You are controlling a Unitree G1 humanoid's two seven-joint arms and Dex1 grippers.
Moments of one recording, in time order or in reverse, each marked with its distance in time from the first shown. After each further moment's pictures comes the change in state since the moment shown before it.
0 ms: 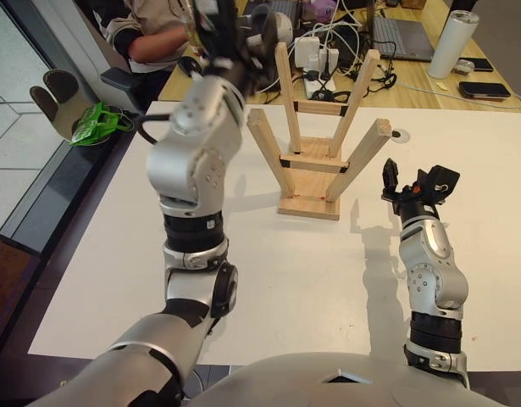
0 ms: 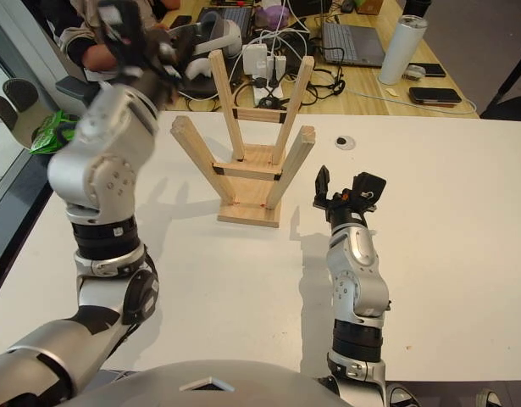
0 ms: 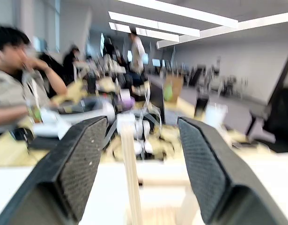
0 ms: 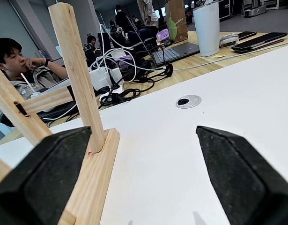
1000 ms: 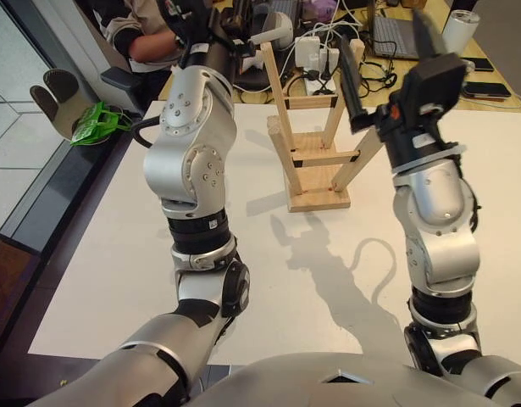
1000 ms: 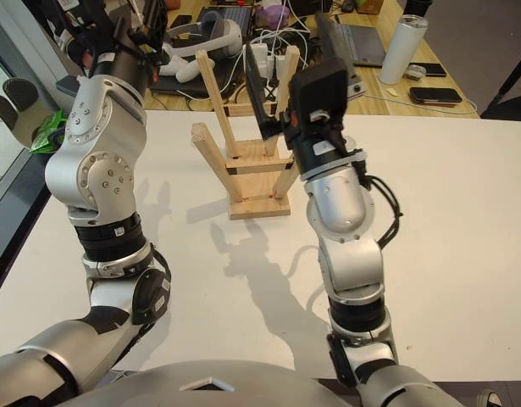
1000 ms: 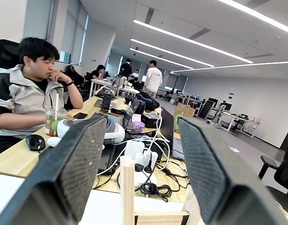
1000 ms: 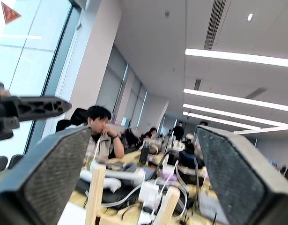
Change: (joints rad) left arm -0.080 -0.091 0.179 -0.035 0.016 -0.153 0.114; right arm -0.328 -0.087 0.327 -0.255 -0.368 0.008 0.089
